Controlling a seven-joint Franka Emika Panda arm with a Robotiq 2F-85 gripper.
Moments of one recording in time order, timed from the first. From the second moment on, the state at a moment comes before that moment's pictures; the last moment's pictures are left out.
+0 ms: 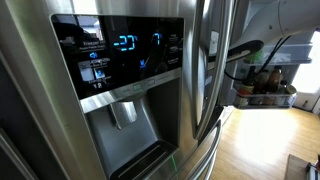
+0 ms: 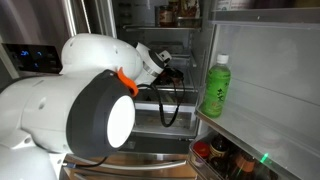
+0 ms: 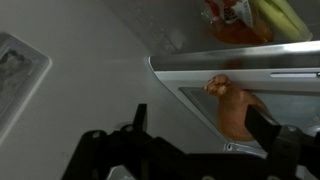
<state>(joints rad) 0.01 0.34 -0.12 -1.57 -0.88 2.47 0.84</state>
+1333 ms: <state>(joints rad) 0.02 0.42 -0.13 -1.52 -0.85 2.45 0.82</state>
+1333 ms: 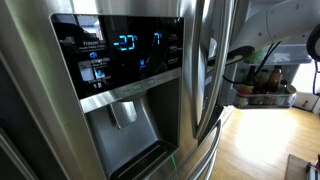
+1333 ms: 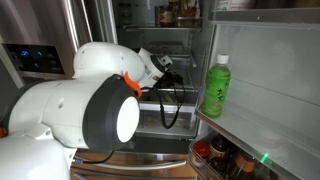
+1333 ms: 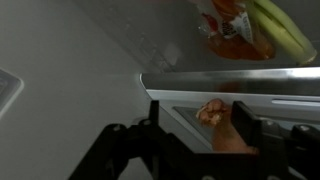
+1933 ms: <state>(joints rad) 0.02 0.42 -0.13 -1.52 -0.79 2.45 0.79</state>
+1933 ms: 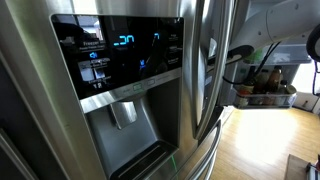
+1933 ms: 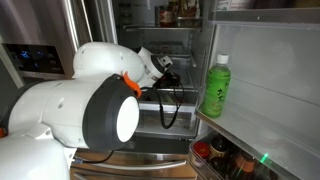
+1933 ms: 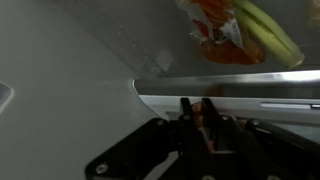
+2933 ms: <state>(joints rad) 0.06 0.37 -0.13 -1.47 -0.72 2.30 0.71</state>
